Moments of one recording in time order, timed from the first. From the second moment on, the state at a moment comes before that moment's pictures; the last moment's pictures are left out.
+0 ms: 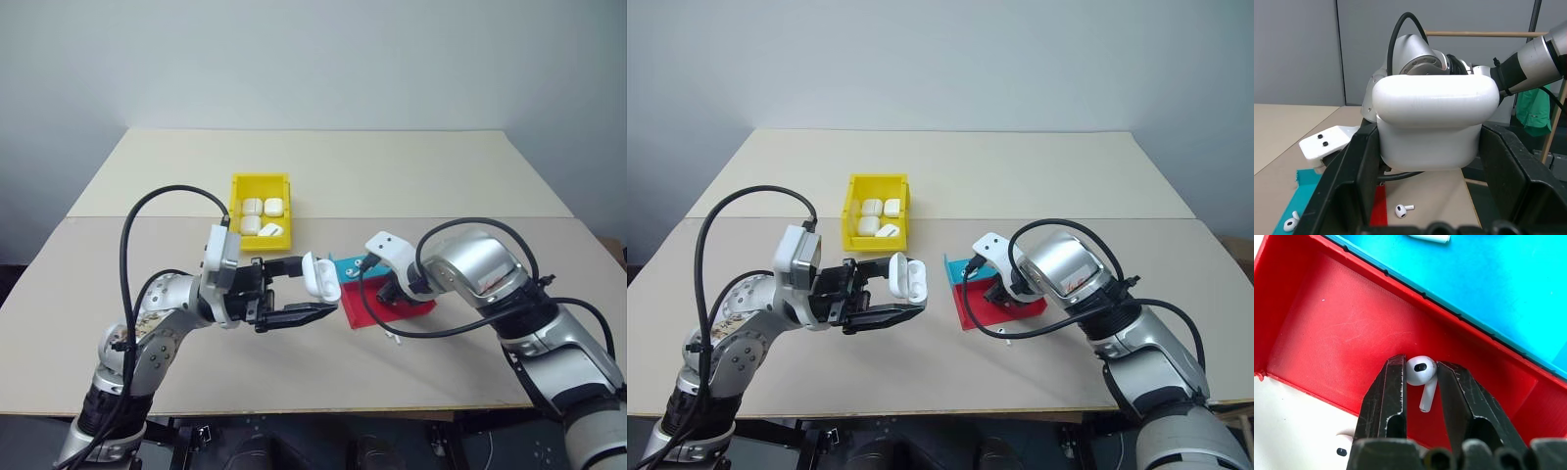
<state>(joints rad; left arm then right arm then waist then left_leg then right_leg) -0.36 0.55 -0.01 -0.40 -0.79 0.42 -1.08 -0.96 -0.63 0.52 -0.05 0.39 1.54 0.50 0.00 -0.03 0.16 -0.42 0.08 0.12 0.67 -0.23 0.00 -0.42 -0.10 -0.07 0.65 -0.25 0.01</state>
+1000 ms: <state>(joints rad) -0.68 0.46 -0.06 -0.08 -0.77 0.50 -1.24 -0.51 -0.37 -0.32 -0.58 0.98 0.81 0.67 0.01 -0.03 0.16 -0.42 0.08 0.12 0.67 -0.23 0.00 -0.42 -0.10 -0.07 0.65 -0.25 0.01</state>
